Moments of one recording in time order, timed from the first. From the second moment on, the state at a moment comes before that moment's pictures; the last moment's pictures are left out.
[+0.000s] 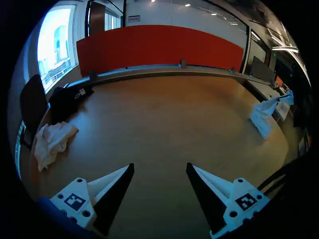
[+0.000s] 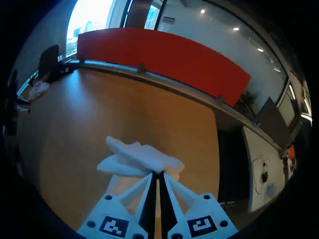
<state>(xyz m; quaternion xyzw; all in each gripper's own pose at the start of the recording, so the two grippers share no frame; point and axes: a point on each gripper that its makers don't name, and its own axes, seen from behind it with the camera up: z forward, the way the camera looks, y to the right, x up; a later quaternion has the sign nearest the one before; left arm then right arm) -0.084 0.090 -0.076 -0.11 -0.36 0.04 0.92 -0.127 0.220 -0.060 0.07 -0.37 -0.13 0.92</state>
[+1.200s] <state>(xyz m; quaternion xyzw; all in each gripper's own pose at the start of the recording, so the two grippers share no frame) -0.088 0.082 -0.085 -0.10 -0.37 0.05 0.92 -0.240 0.282 -0.116 -0.02 -0.48 -0.09 0.87</state>
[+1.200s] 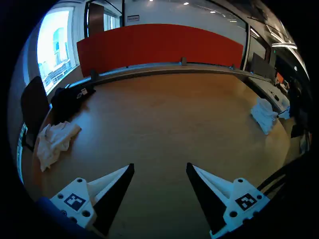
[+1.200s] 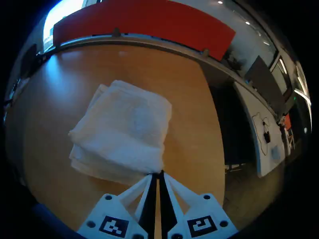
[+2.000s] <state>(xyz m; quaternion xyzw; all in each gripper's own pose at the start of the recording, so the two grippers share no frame) -0.090 0.077 -0.089 -0.10 -0.37 0.05 0.92 -0.259 0.285 -0.122 -0.04 -0.48 -0.08 0.87</state>
